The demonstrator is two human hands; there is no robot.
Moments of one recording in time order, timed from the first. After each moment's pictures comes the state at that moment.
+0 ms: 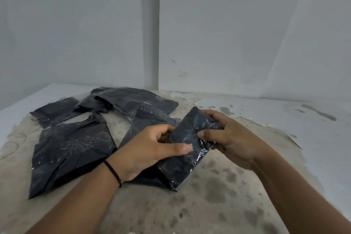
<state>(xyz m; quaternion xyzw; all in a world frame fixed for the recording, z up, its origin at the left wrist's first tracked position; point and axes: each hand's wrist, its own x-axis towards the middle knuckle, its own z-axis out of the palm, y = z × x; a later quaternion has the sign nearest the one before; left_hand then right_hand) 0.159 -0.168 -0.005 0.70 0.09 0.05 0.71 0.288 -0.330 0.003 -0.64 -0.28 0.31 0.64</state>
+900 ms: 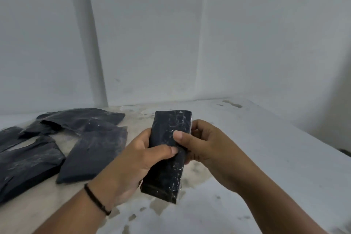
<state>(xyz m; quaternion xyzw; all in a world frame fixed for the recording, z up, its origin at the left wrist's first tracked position) 0.108 -0.314 0.048 0.68 -0.02 0.02 0.73 0.172 -0.474 0.055 -0.69 -0.28 0.14 0.65</state>
